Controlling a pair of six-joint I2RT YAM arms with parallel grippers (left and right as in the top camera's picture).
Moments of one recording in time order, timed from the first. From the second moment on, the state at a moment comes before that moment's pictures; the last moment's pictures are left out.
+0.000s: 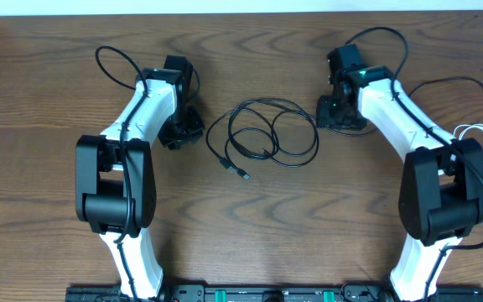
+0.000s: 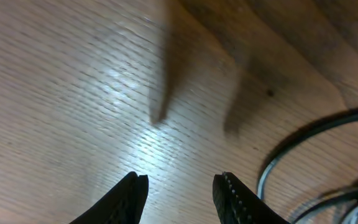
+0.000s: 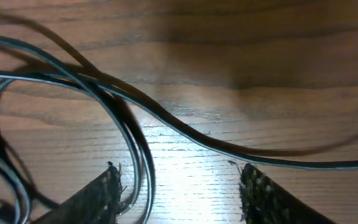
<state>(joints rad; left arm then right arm) -0.13 2.04 1.48 -1.04 0.02 -0.62 0.25 2.01 1.49 -0.86 -0.04 0.36</state>
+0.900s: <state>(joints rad) -0.40 2.04 1.48 -1.02 0.21 -0.33 0.14 1.94 1.54 -1.06 -0.06 0.42</state>
